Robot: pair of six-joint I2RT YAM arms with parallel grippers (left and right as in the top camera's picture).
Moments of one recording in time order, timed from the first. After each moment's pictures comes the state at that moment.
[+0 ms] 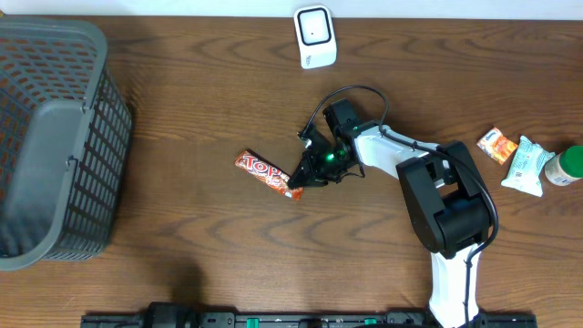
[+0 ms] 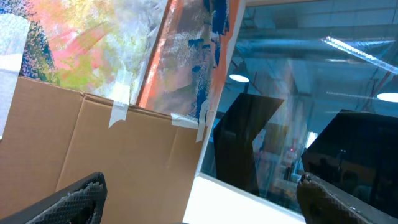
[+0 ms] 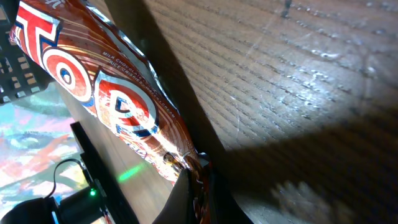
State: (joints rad) left arm -0.08 0.29 1.41 -0.50 -0.63 0.09; right arm 0.45 2.15 1.27 -0.49 -0.84 0.29
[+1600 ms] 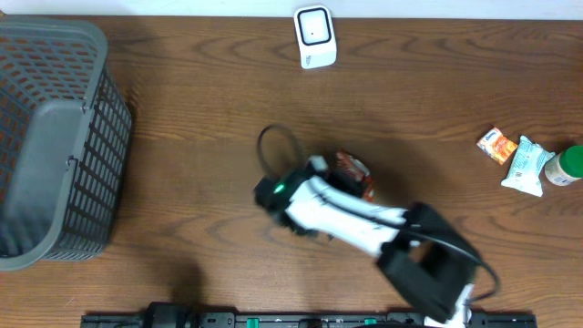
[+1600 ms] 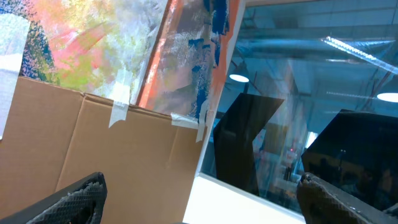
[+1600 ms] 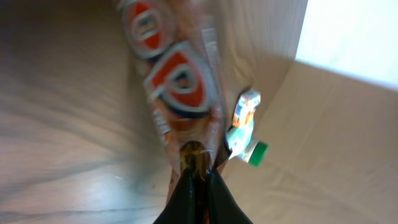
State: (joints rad) left arm -0.08 0.29 1.41 -0.50 -0.64 0.09; right arm 1.00 2.01 1.31 -1.32 0.90 0.30
